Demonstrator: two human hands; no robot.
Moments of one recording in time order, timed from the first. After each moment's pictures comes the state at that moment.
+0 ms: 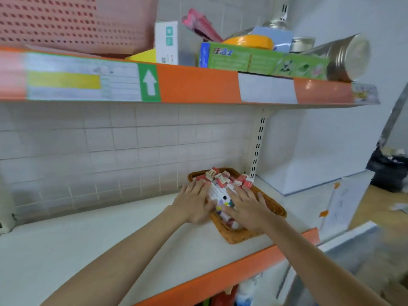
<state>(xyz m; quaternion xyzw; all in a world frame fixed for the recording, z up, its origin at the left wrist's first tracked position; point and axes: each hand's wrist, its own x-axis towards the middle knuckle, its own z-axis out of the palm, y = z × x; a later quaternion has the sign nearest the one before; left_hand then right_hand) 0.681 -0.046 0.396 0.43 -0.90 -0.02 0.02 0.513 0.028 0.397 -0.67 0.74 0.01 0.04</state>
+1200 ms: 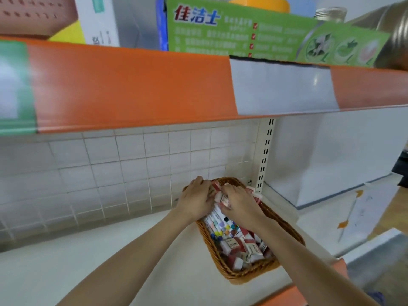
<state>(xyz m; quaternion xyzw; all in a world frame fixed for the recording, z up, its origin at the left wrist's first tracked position) 0.628 -0.134 0.391 0.42 -0.88 -0.06 0.22 0.485 -0.067 0.386 -0.72 0.66 -0.19 -0.05</state>
